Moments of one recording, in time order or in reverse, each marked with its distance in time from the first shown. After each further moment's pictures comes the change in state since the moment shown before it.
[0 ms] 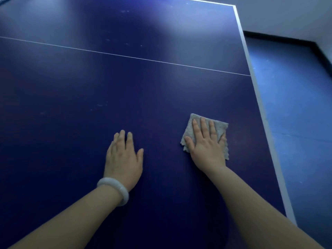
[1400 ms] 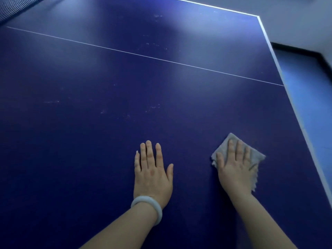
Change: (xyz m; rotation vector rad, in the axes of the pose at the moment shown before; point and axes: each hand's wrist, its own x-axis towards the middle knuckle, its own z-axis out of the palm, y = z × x) left_hand -0.031 -0.103 -0.006 0.089 0.022 0.092; right_hand -0.063 -0.105 0.028 -0.020 0.000 0.338
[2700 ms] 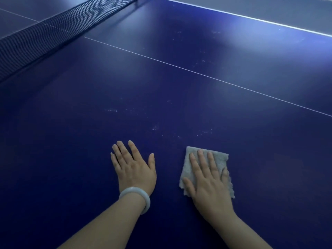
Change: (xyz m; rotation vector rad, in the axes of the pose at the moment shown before) left_hand 0.069 -0.147 -0.035 0.008 0.049 -0.564; right_hand -0.021 -0.178 0.029 -0.111 -0.035 -0.686
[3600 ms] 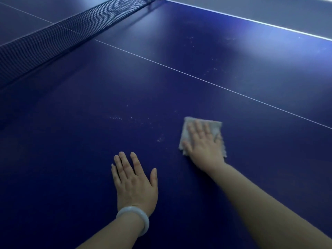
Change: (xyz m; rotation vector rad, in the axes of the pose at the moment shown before) left_hand 0.002 0.002 0.002 0.025 -0.006 -0.033; right_hand 0.164 -0.001 -0.033 0.057 -0.037 -0.099
